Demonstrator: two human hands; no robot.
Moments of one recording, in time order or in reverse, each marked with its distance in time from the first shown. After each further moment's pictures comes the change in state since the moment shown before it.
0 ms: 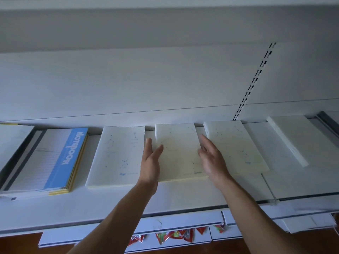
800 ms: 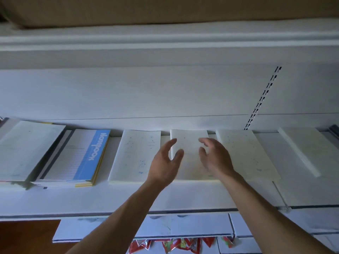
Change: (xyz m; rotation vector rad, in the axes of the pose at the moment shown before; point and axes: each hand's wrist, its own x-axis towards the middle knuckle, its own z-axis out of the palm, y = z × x) left_hand -0.037 0.044 -0.010 0.726 0.002 0.272; right_hand -0.004 -0.046 0.019 -0.660 0.072 -0.262
